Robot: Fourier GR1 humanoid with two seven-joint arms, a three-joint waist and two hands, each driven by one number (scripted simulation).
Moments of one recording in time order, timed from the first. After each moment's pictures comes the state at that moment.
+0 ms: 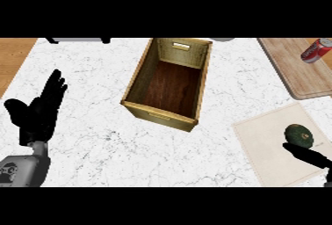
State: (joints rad) left arm -0.18 0.31 0.01 -1.47 0.10 0.18 0.14; right arm 0.10 -0.53 0.11 -1.56 0.52 -0.76 0.95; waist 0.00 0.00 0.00
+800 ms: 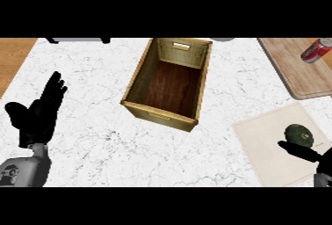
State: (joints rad) left arm -0.17 0.26 0.07 -1.47 0.04 0.12 0.13; right arm 0.03 -0.39 -0.02 -1.40 0.59 -0.67 0.85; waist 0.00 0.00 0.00
